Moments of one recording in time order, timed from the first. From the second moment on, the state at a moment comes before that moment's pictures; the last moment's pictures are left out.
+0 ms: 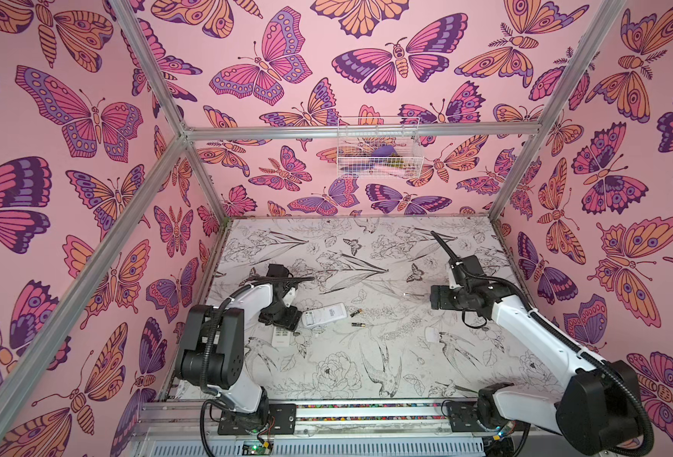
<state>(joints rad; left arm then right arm) -0.13 1.62 0.90 -0.78 0.03 0.17 0.28 1.23 0.86 -0.68 0.06 0.30</state>
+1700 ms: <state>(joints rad) -0.09 1.51 1.15 -0.40 0.53 -0.55 0.86 1.51 0.87 0.30 0.07 0.31</state>
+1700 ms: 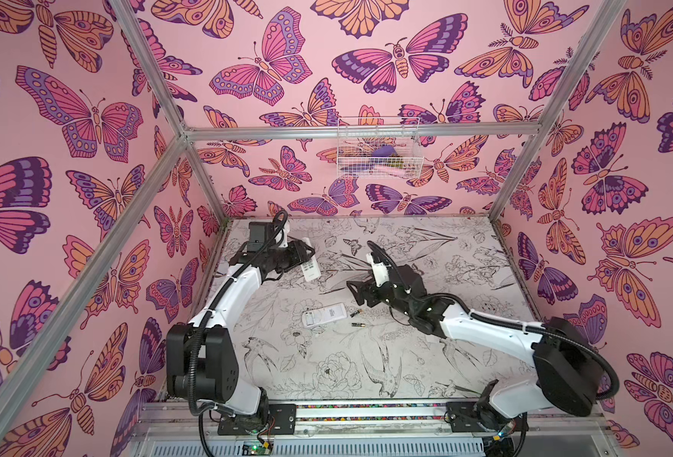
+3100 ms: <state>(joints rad) -0.11 1.46 1.01 -0.02 0.70 -0.90 0.89 1.93 1.13 0.71 0.04 0.41</state>
